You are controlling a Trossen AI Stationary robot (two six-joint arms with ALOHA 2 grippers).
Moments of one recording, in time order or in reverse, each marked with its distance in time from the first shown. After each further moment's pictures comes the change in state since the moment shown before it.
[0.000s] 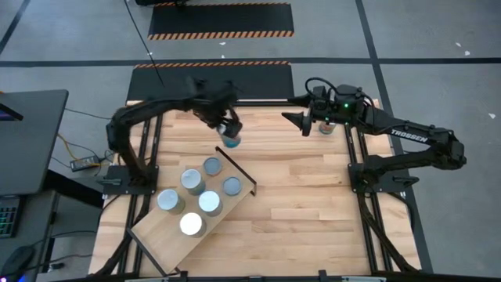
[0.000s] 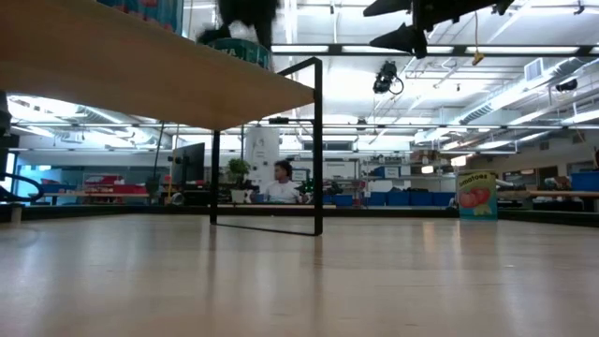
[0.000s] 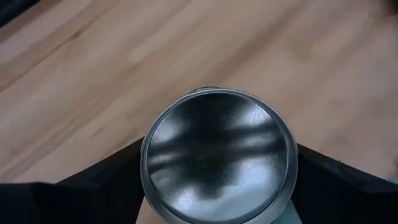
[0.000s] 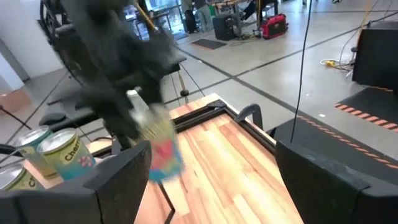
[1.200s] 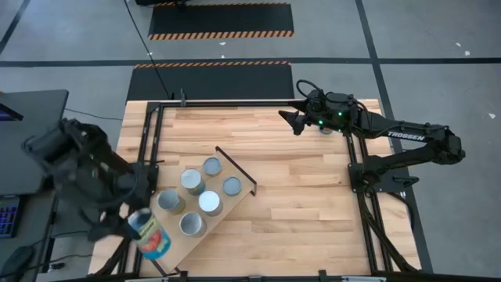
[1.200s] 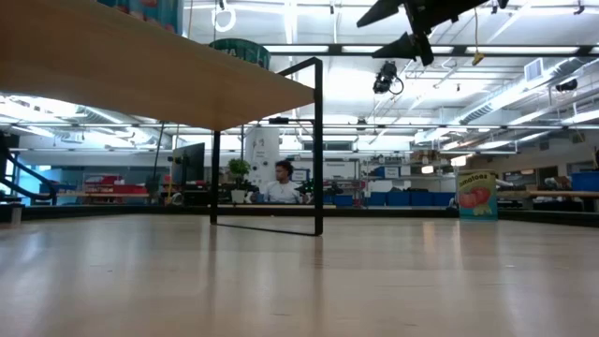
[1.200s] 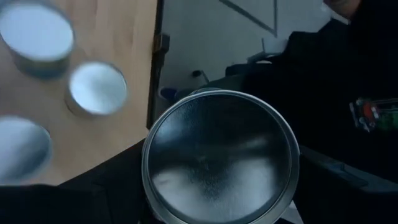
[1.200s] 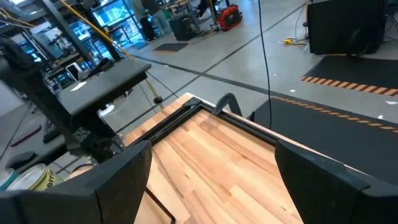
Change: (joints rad) left arm -1.162 -0.275 0.357 -0.172 -0.043 -0.442; right arm 0.117 0.038 0.000 -0.013 0.296 0.220
